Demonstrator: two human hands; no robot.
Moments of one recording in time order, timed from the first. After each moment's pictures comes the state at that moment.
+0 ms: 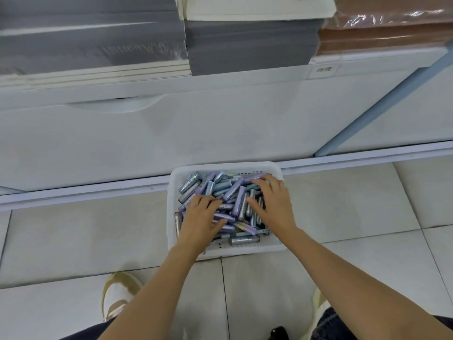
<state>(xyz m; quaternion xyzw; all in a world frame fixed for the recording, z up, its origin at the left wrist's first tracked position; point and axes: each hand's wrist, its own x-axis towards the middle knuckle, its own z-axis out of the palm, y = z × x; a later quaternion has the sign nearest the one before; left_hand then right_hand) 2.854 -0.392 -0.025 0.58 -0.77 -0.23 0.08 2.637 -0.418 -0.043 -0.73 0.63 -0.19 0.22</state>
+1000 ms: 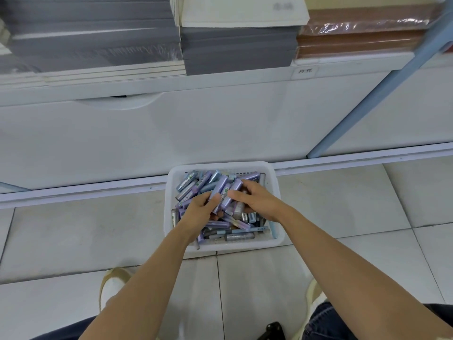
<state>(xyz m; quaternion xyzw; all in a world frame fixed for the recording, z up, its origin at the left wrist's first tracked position) 2.839 -0.399 -0.005 0.60 -0.40 -0.64 0.27 2.655 -0.436 0.004 -0.45 0.51 -0.18 0.71</state>
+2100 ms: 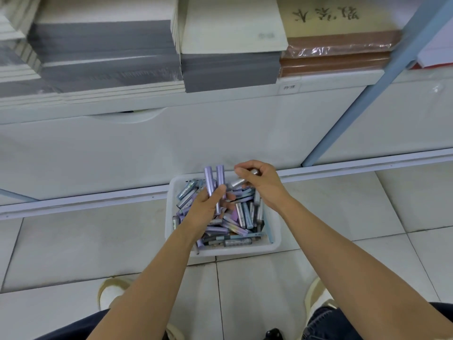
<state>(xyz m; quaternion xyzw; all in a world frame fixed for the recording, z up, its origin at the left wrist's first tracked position) 2.815 -0.406 0.042 0.56 -0.34 -0.66 0.36 2.647 -0.457 0.046 -0.43 0.52 -0.41 0.61</state>
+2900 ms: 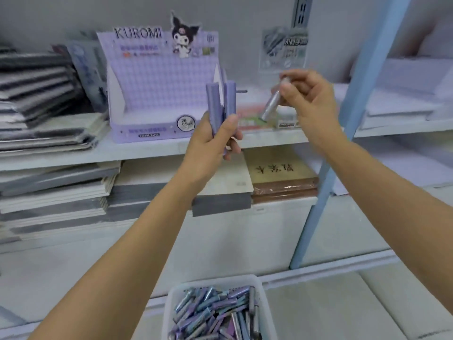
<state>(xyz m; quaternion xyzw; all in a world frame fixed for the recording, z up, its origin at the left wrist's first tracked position) 2.783 -0.494 0.397 0.34 -0.65 -0.39 0.56 2.583 -0.530 0.433 -0.64 0.31 -0.65 0.26</state>
